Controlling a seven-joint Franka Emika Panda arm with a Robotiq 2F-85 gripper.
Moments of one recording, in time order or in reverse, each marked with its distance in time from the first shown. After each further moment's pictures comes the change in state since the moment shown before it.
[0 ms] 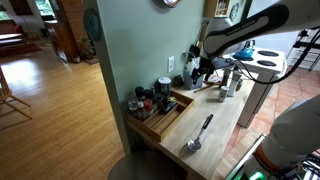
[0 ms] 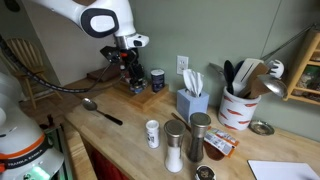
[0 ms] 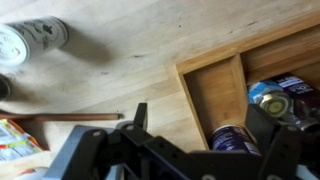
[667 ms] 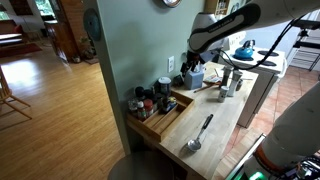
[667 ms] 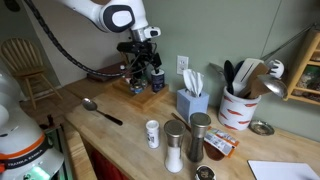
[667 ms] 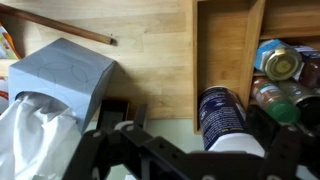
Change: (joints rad) arm 0.043 0.210 -0.001 0.217 -0.043 0.088 -0.209
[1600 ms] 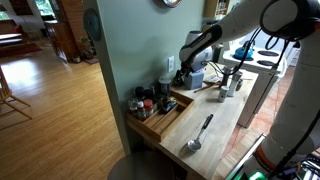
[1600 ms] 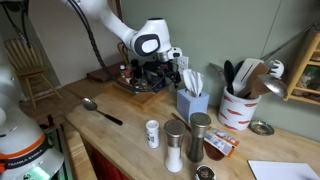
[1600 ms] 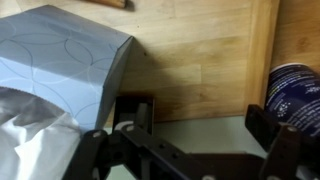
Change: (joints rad) arm -0.049 0.383 -0.026 0.206 0.062 0.192 -0.038
